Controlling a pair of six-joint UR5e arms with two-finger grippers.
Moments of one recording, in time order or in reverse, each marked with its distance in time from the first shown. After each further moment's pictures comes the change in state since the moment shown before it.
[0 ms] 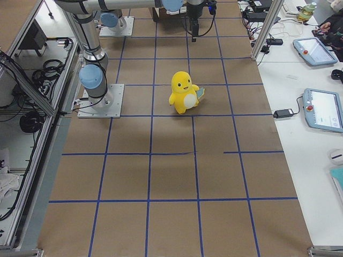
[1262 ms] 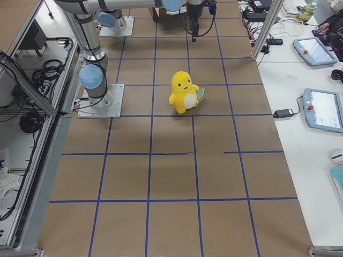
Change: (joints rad) left arm -0.073 -0.169 0.217 -0.064 0.169 -0.243; right arm 0.000 0.000 0.000 0.000 0.001 0.000
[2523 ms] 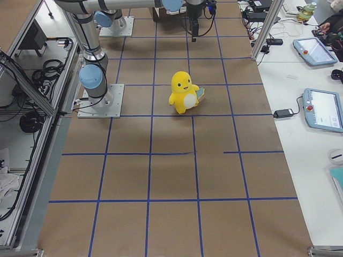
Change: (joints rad) left arm -0.153 -0.289 -0.210 -0.061 0.577 -0.519; right arm 0.000 0.000 0.000 0.000 0.000 -0.001
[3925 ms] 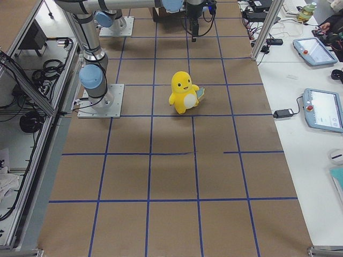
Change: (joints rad) left arm 0.023 -0.051 -0.051 0.050 0.010 -0.114; right arm 0.000 0.000 0.000 0.000 0.000 0.000
